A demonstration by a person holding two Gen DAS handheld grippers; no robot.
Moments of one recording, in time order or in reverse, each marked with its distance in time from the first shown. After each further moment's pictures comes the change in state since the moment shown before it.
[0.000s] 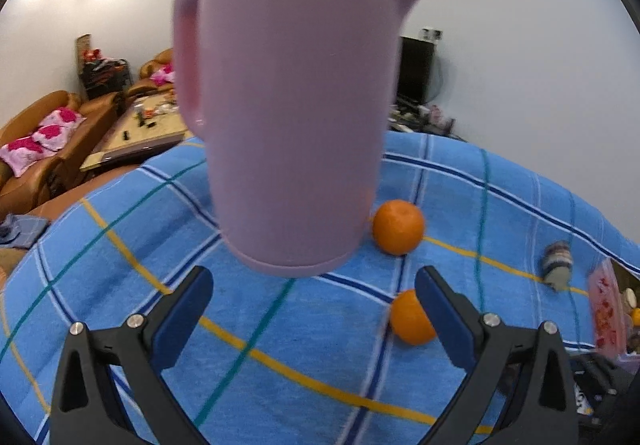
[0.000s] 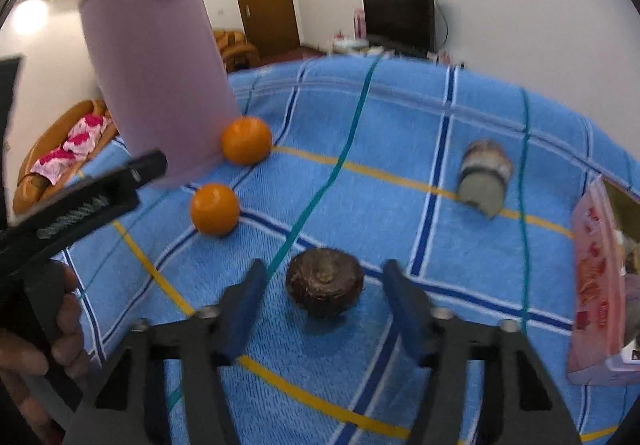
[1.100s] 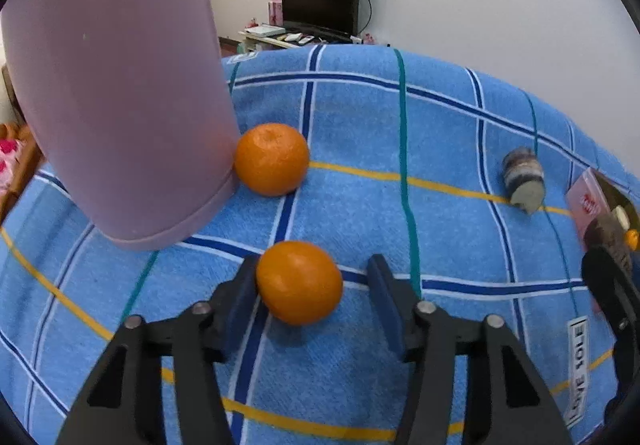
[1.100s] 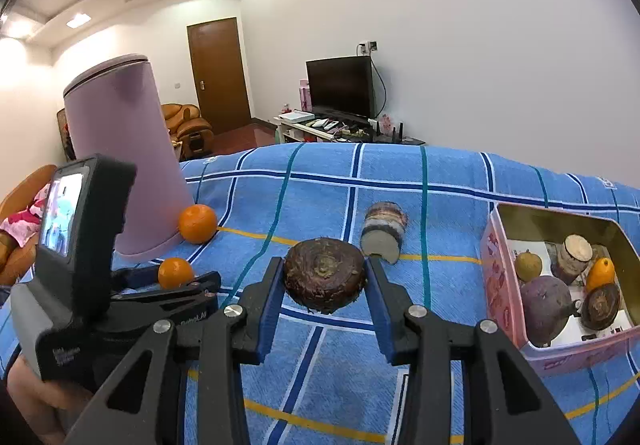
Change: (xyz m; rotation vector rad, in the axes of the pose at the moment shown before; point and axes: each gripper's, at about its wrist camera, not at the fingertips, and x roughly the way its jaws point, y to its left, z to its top) left arm 0.046 -0.068 -0.014 0.199 0.225 -0.140; right arm -0.062 -0.025 -0.011 0.094 -0.317 -0.172
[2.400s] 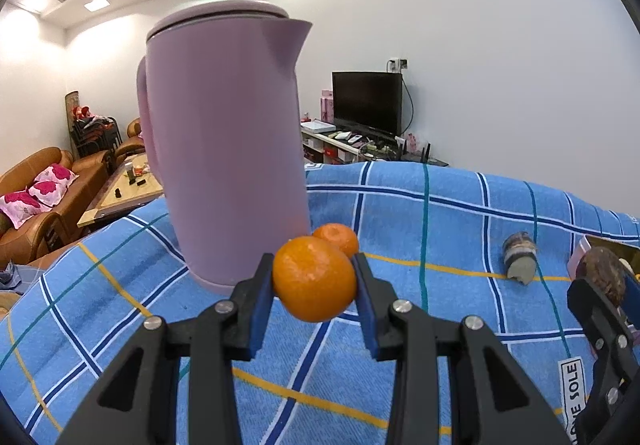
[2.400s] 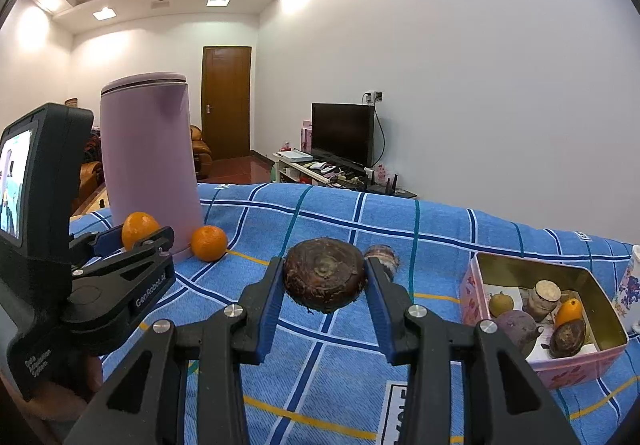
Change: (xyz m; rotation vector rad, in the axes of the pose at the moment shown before) left arm -0.075 0.002 -0.021 -0.067 -0.402 0.183; right arm -0.046 0.019 -0.013 -0.120 -0.171 -0.053
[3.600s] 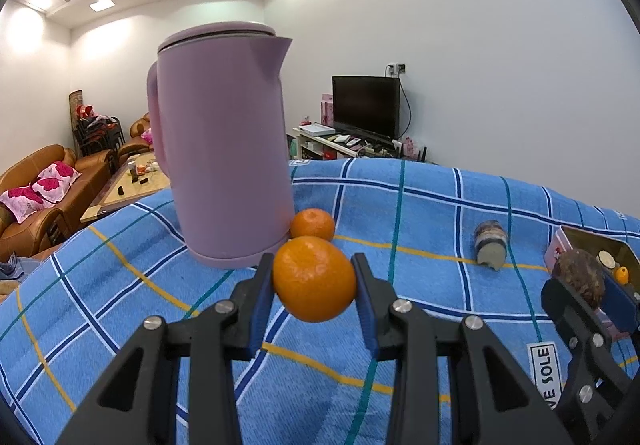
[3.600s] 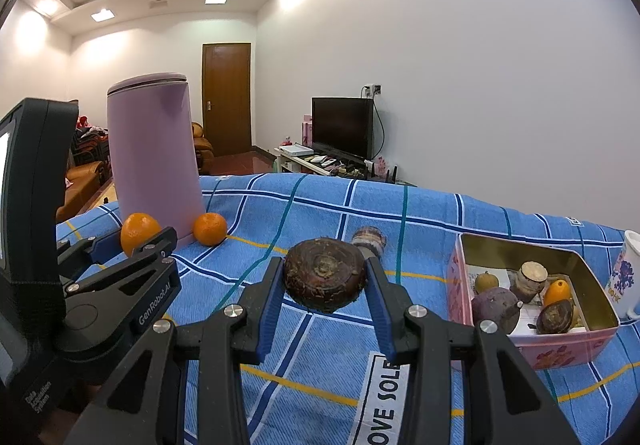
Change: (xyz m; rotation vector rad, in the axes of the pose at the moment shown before) left arm -0.032 -0.020 -0.018 -0.010 -0.013 0.001; right arm -0.015 -0.011 -0.007 0.015 0.022 0.013
